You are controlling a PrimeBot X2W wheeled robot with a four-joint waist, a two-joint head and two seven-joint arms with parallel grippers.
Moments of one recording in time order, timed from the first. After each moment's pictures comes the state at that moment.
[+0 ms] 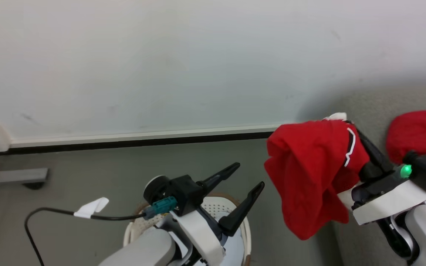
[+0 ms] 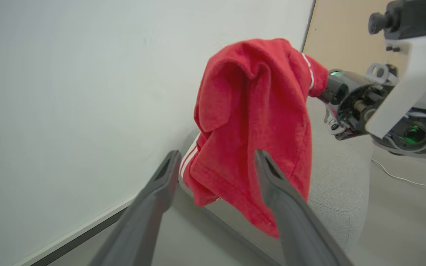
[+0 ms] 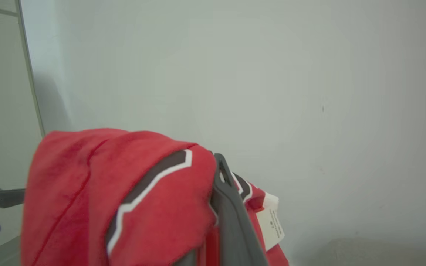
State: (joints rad) left arm -0.60 0.33 -0.97 0.17 -0.64 0.00 -0.21; right arm -0.48 -0.39 0.52 0.25 0.62 0.13 -0.26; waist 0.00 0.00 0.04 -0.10
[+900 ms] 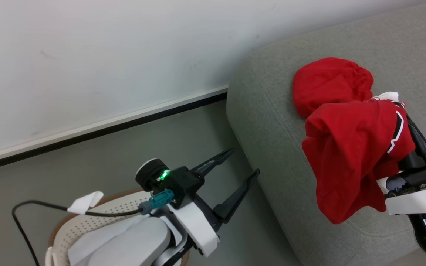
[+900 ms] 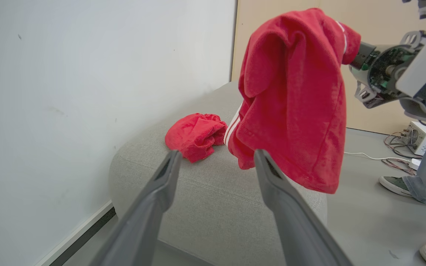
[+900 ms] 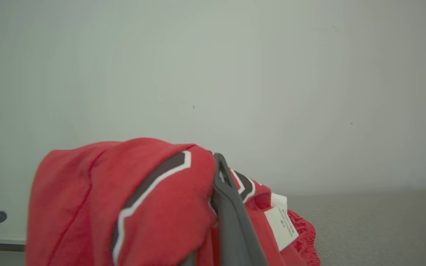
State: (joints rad) left arm -0.66 0.36 -0.98 0.17 -0.56 0.01 -0.24; right arm -0.40 -0.39 0.28 0.12 0.60 0.13 -0.26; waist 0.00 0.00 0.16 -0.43
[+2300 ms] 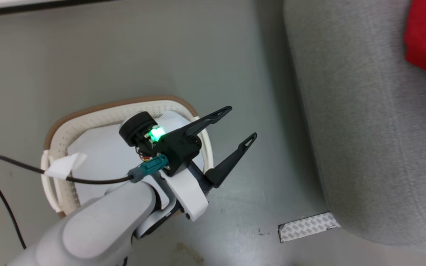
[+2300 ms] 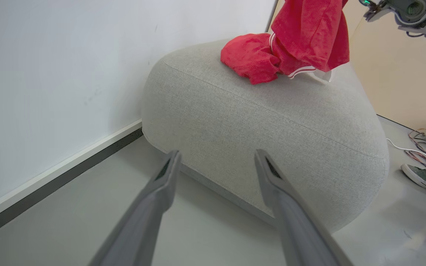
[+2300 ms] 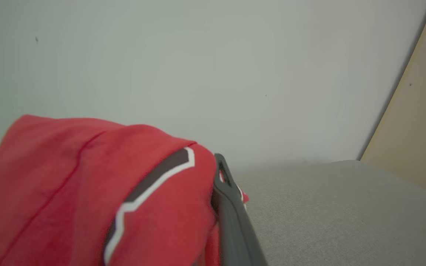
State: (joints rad) left arm -0.84 0.46 -0.98 0.07 -0.51 -0.01 -0.13; right arm -0.72 -0.46 -0.26 0.44 0.47 0.13 -0.26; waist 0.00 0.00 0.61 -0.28
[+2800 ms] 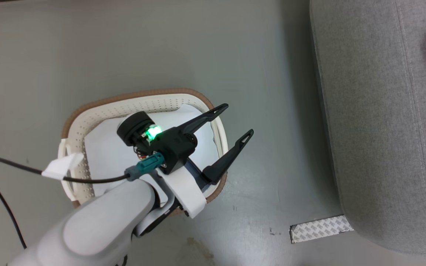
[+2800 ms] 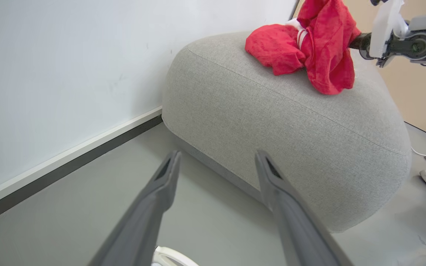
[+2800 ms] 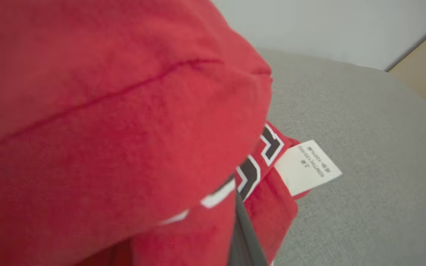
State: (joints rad) left arm -0.84 0.45 -0.98 0.10 -0.52 0.00 -0.17; right arm -0.76 -0.56 -0.07 0.78 0.44 0.13 -0.06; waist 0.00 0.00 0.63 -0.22
